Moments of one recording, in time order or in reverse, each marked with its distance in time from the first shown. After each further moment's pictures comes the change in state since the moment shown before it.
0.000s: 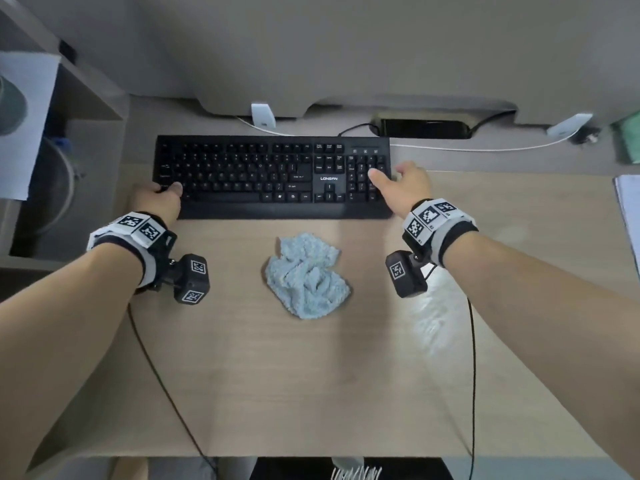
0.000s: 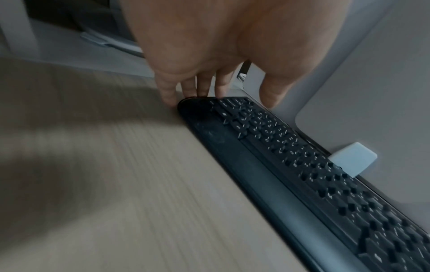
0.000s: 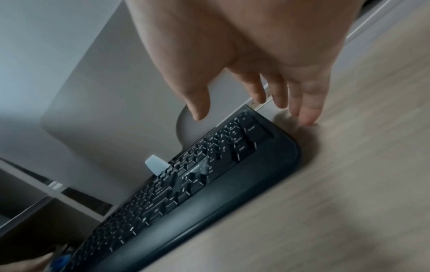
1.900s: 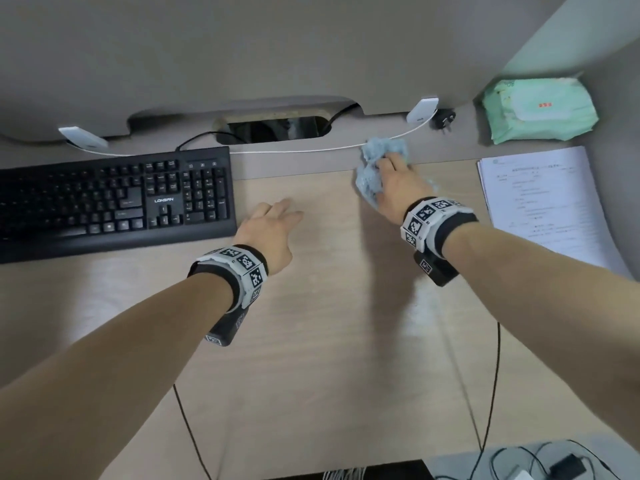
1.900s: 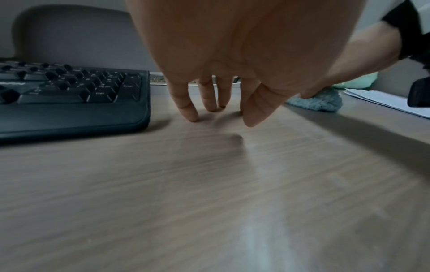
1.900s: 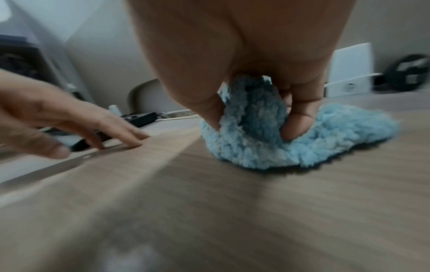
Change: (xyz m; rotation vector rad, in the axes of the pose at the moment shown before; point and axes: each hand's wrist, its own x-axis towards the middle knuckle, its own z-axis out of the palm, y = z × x) left_hand -0.239 0.142 0.290 0.879 -0.476 0.986; right_hand 0.103 0.200 -0.185 -0.654 -0.094 -0.271
